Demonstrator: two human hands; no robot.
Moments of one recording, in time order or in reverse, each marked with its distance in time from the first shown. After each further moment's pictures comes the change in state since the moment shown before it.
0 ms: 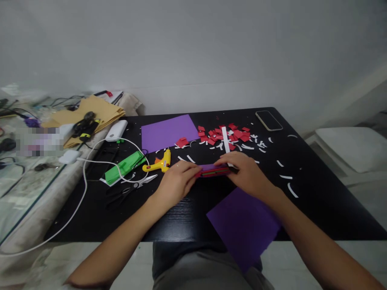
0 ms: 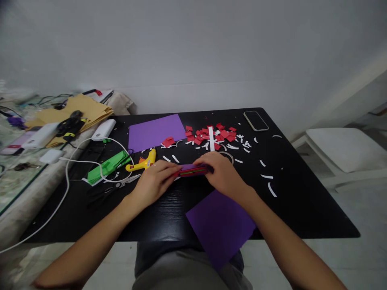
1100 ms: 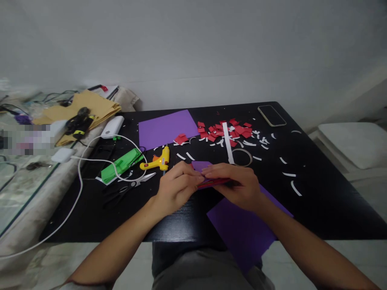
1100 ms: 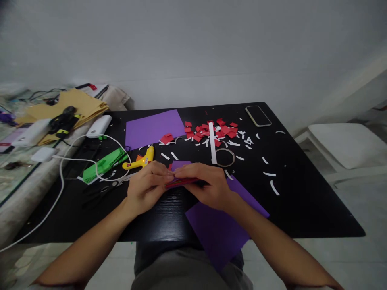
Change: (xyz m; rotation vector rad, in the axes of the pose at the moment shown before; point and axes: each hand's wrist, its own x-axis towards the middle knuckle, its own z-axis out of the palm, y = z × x) left_hand 0.002 0.015 -0.005 -0.358 0.322 0.221; right_hand -0.010 -0.024 0.033 0.314 0.168 -0.350
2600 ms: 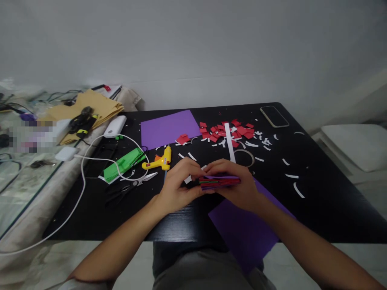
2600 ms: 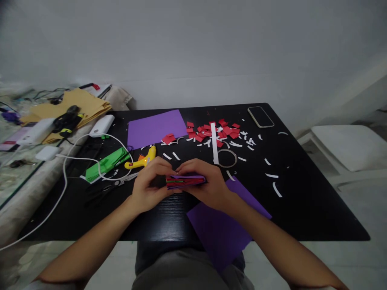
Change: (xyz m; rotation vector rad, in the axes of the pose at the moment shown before) left_hand 0.009 0.003 0.001 -0.108 0.009 -0.208; right_hand 0.002 -0.003 0.002 0.159 -0.036 0.288
